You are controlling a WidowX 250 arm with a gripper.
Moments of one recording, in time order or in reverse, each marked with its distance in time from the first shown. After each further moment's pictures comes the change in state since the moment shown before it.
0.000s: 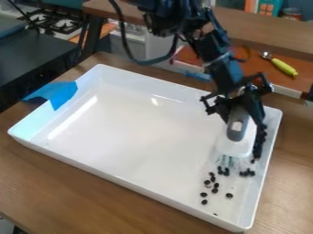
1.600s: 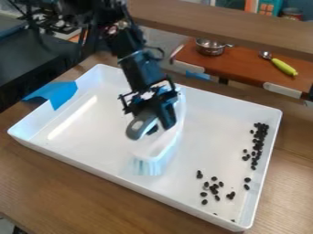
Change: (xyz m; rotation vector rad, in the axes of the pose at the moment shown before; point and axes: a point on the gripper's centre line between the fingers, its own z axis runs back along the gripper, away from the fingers) arm -0.065 0.091 0.071 0.036 0.071 -0.050
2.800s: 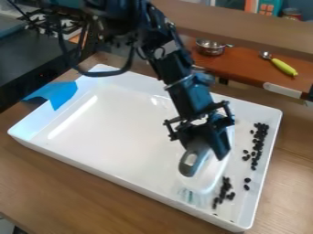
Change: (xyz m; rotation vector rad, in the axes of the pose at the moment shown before) arm -0.010 -0.068 -0.063 -0.005 0.005 -0.046
